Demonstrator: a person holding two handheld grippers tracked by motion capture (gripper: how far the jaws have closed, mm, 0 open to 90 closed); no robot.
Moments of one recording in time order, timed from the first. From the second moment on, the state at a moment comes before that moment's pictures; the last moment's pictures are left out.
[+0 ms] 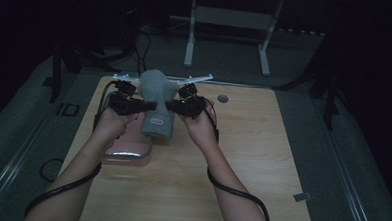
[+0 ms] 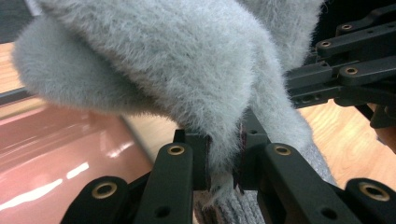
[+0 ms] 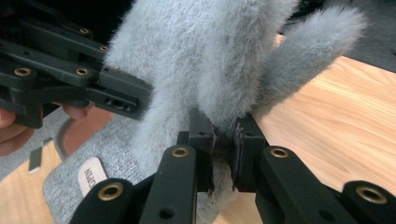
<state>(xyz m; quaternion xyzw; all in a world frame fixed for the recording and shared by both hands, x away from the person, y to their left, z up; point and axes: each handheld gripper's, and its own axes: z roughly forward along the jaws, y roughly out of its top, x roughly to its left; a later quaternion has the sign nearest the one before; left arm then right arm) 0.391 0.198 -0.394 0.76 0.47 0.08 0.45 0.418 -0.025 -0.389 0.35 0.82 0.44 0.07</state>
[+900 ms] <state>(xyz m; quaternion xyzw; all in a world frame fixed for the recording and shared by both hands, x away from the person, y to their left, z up) 0.397 0.262 -0.492 0.77 0.55 0.05 0.33 0.433 0.083 -0.487 0.34 0.88 0.32 0.04</state>
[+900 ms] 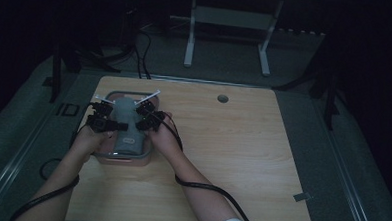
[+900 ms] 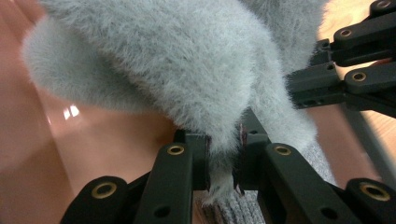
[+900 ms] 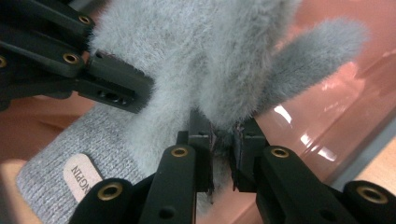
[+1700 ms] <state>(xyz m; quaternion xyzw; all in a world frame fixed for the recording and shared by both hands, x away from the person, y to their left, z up) 0.387 0.277 -0.480 0.73 0.55 0.08 0.41 0.435 0.074 -0.479 0.31 0.89 0.33 0.07</state>
